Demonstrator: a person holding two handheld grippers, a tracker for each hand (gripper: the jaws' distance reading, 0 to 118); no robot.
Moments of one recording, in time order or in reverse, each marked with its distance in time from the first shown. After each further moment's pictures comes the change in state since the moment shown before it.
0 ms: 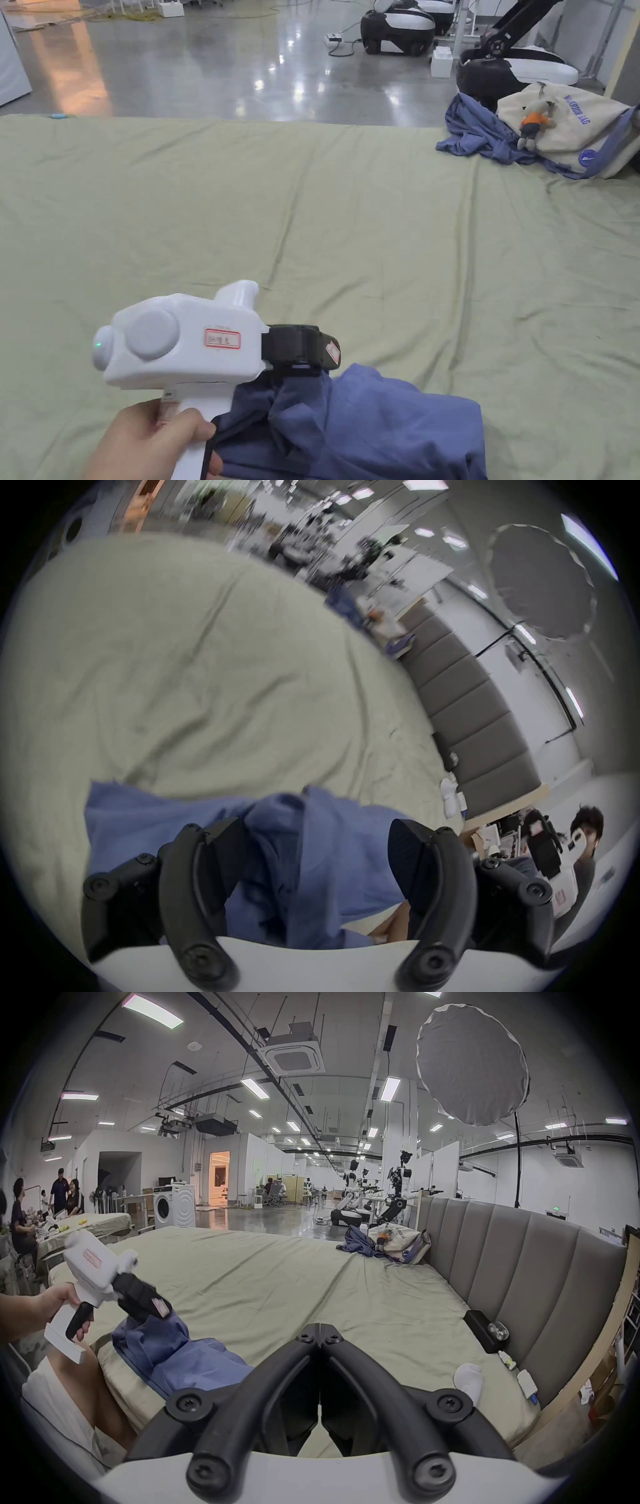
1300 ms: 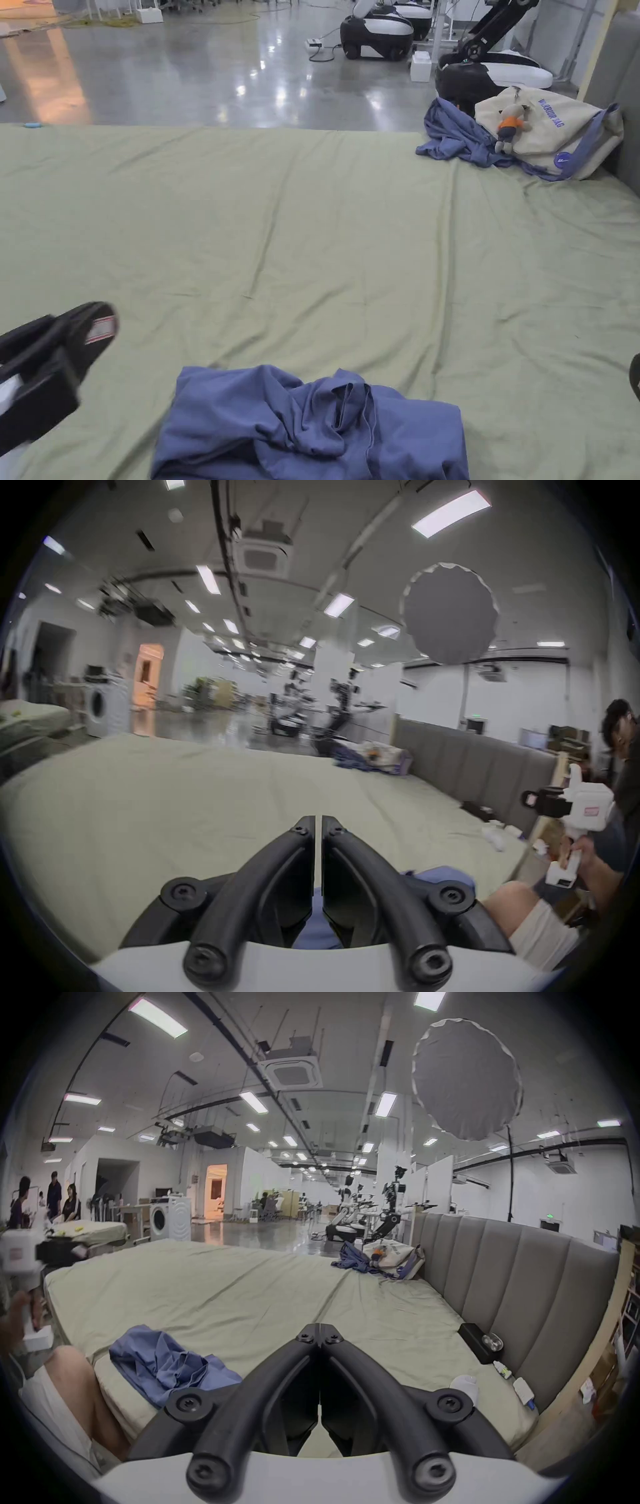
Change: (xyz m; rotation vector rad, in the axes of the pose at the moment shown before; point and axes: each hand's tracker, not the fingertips) left arm -0.005 -0.100 0.196 0.738 0.275 -0.391; right arm -0.003 0.002 0.008 0.089 -0.046 -0.016
